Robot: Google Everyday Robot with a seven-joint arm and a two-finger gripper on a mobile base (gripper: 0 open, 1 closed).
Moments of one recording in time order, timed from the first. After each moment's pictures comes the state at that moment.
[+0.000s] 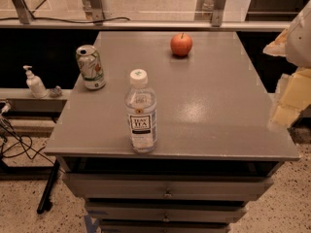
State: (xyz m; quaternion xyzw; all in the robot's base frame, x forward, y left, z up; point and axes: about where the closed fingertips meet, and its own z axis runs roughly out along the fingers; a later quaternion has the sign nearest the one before) arm 0.438 -0.217 0.976 -0.60 0.78 -0.03 0.16
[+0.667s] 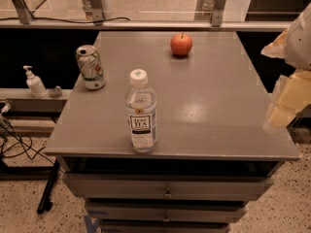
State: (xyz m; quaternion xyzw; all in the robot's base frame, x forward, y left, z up) arm 0.437 -0.211 0.974 -0.60 0.78 -0.02 0.17
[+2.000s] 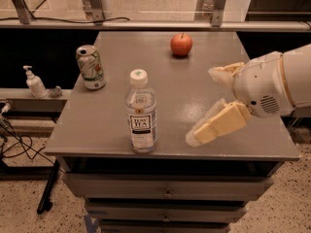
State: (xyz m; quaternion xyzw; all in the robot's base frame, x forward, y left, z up) arm 0.431 -0.092 0.942 -0.51 0.74 0.20 0.39
